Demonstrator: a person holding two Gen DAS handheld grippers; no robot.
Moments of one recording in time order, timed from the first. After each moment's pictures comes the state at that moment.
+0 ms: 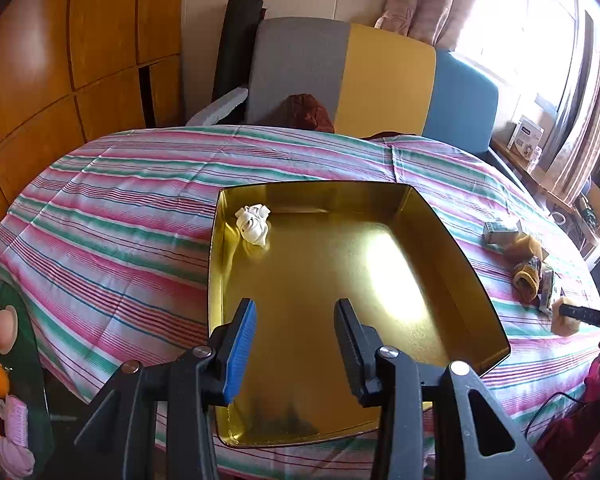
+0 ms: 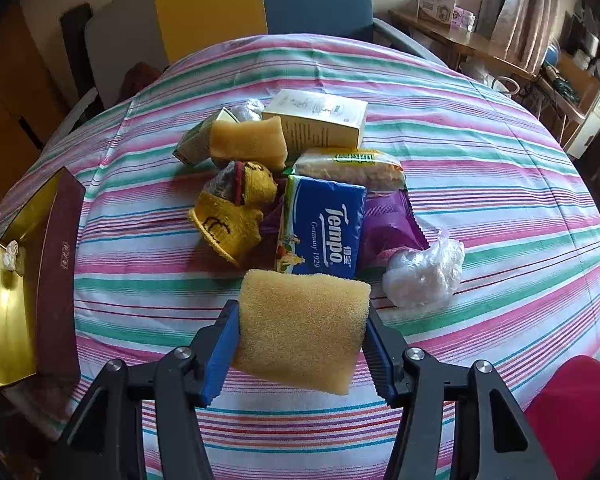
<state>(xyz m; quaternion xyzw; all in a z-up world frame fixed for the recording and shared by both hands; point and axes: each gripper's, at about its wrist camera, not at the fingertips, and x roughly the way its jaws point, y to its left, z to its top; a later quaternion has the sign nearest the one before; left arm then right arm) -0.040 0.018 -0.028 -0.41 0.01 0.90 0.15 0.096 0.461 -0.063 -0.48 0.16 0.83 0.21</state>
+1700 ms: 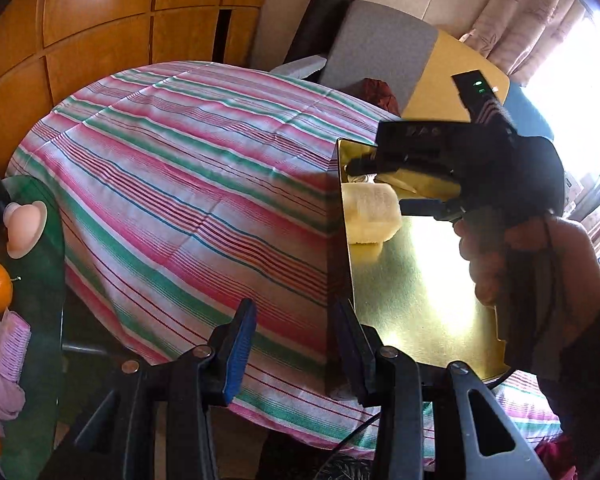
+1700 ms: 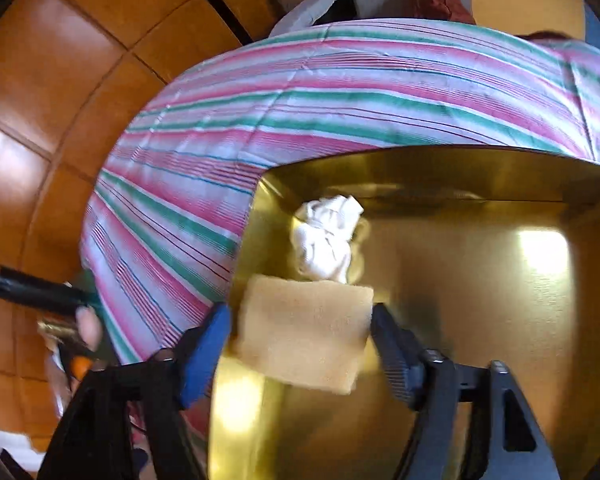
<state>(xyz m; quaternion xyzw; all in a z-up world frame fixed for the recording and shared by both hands) -0.039 -0.083 -0.070 -0.47 -0.09 0.88 0.08 -0.193 0.094 -0.093 -0.55 0.17 0.80 -0.14</state>
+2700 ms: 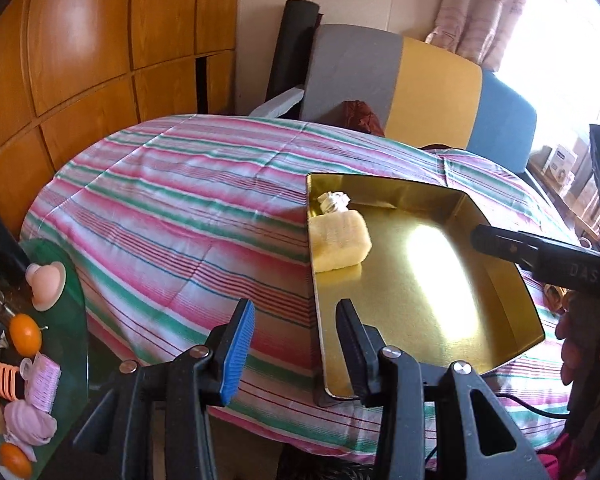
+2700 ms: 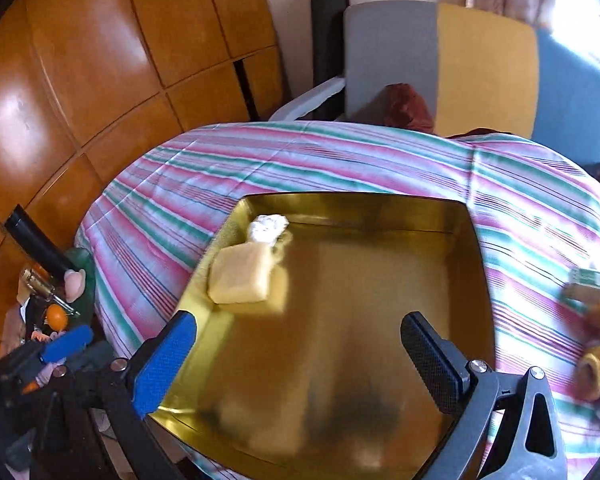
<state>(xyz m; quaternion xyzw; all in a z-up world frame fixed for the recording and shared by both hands) -0.020 -0.052 -0.037 -0.41 -0.01 0.91 0.09 -0.050 0.163 -0.019 -0.42 0.06 0.90 -0.08</state>
